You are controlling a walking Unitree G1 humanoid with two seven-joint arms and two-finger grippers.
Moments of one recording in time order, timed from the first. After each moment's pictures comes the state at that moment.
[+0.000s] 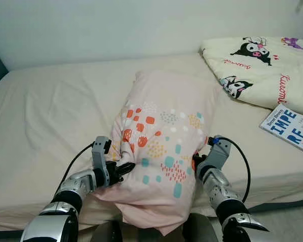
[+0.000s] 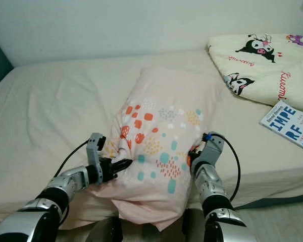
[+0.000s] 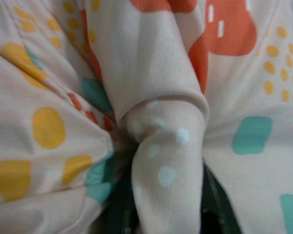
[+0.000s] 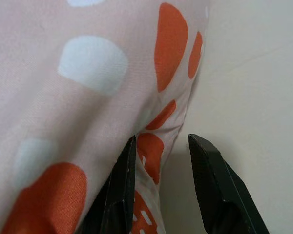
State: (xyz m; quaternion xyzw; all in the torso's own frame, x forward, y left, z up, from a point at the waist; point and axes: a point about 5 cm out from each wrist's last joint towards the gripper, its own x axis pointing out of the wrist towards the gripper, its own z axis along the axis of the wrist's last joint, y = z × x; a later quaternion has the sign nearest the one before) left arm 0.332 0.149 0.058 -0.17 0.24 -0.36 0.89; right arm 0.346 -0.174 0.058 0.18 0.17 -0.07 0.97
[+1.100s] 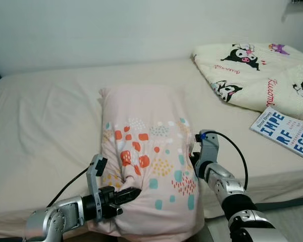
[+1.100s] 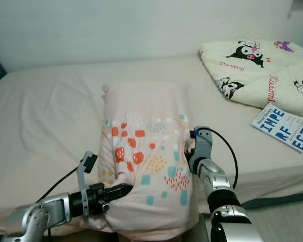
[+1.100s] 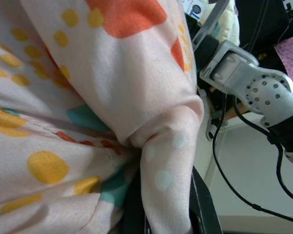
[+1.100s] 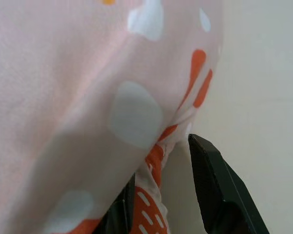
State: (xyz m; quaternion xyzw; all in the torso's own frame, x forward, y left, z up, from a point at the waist) left arm 0.237 0.135 0.097 -0.29 0.28 -0.44 0.80; right arm 0.353 -0.170 0.078 0.06 0.22 0.07 0.97
